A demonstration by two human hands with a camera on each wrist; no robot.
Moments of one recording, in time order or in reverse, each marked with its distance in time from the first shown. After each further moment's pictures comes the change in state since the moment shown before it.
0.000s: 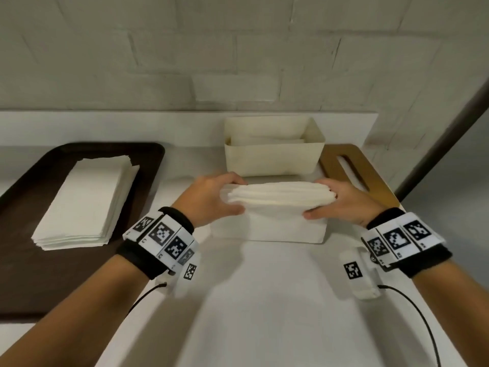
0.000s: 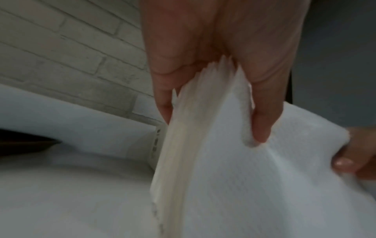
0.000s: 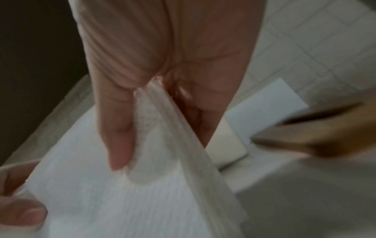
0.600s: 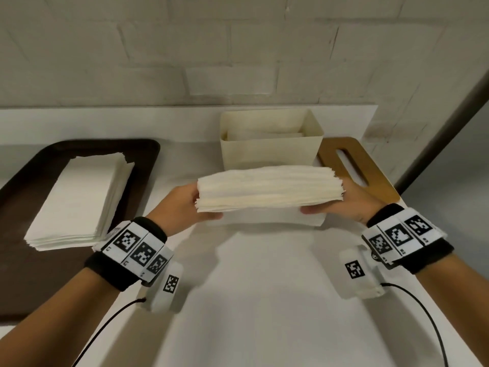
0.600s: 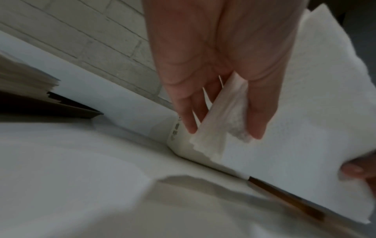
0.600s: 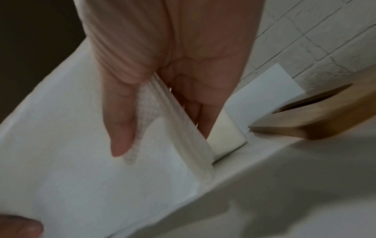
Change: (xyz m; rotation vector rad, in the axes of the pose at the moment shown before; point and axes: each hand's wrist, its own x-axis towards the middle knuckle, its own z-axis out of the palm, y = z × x) left_hand -0.016 -0.030 -0.001 -0.179 0.000 -0.182; right_hand 0.003 0.010 0.000 0.182 -0.013 -0.010
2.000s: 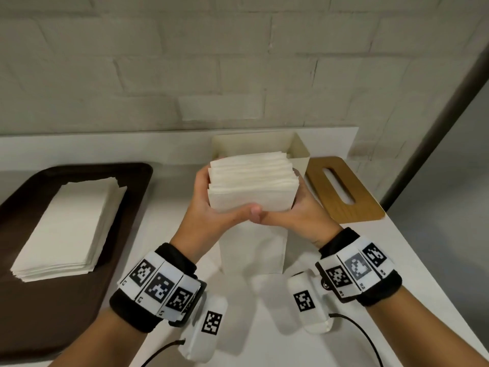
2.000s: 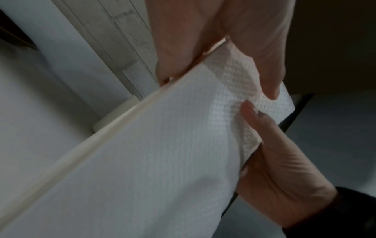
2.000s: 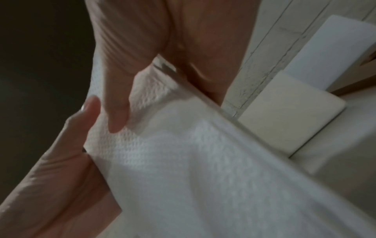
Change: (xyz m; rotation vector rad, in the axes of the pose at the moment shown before) left_hand -0.006 0.064 0.028 -0.785 0.126 0.249; right_hand -0.001 -0.040 0.056 0.293 0.067 -0.324
